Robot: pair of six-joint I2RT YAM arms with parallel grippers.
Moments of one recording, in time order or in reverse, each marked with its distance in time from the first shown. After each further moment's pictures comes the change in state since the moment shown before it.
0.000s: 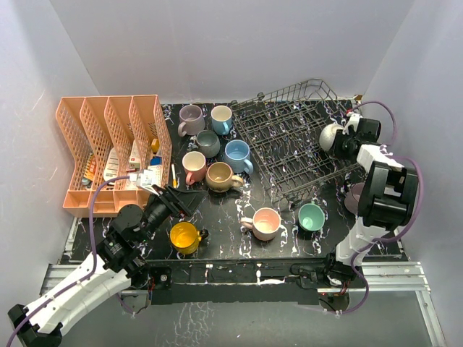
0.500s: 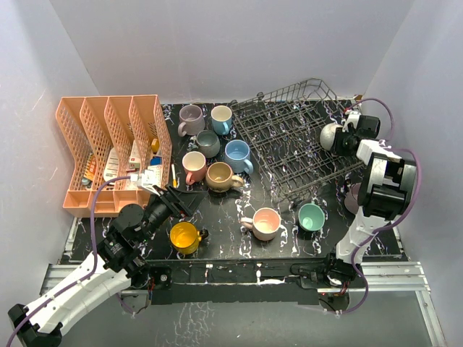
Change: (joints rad) left arm 0.000 0.005 0.000 -0.021 -0.003 -0.005; right arm -0.013 0.142 0.105 0.009 0.024 -0.081
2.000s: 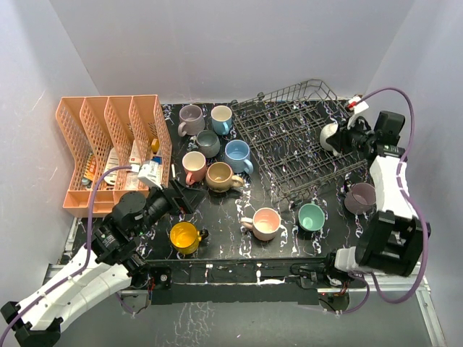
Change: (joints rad) left arm 0.000 0.105 0.221 -0.272 0.000 0.078; right arm -0.022 -0.575 -0.144 -0.171 -0.503 -0.219
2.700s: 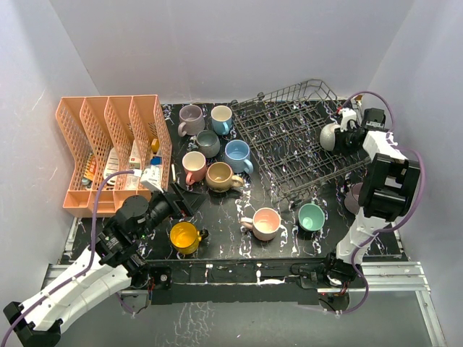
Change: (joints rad) left arm 0.000 -0.030 -0.080 0.032 0.015 -0.064; right arm -0.001 0.556 0.287 -0.171 0.351 -0.140
